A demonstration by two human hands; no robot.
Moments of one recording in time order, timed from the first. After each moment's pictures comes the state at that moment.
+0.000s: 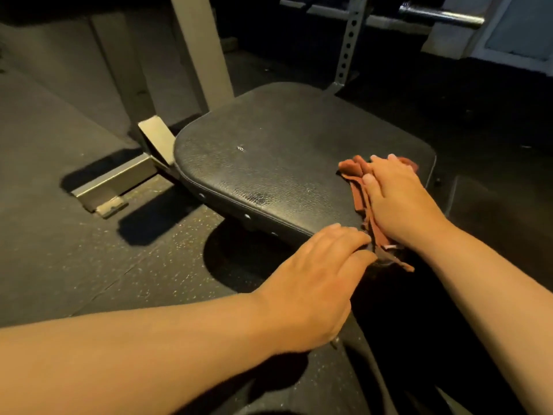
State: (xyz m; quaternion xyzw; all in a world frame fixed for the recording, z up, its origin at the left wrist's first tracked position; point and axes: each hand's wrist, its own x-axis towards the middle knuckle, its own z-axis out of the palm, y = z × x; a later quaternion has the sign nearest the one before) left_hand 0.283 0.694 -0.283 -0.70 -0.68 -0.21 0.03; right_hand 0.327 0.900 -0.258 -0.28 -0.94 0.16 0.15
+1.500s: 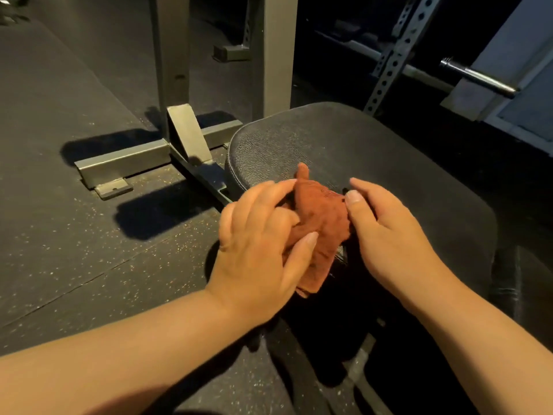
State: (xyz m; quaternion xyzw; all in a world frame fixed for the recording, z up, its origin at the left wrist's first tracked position) left_hand 0.171 0.645 -0.320 -0.41 -0.79 -0.41 0.21; right_hand 0.249 0.800 -0.249 -0.24 -0.91 0.29 0.18
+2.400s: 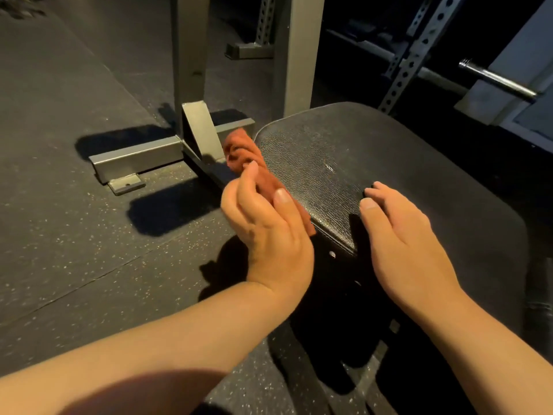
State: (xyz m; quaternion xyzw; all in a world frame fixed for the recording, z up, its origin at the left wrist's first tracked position) left_hand 0.160 0.684 -0.329 -0.10 -0.71 -0.66 0.22; right_hand 0.245 0.789 -0.261 -0.26 -0.92 0.23 0.18
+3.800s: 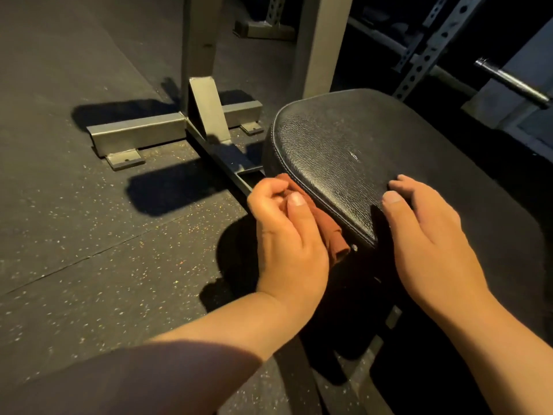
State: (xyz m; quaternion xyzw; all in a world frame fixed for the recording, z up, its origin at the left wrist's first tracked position) left_hand 0.183 0.664 -0.321 -0.15 -0.63 -0.76 0.06; right_hand 0.244 0.784 -0.262 -0.27 -0.92 0.23 0.20
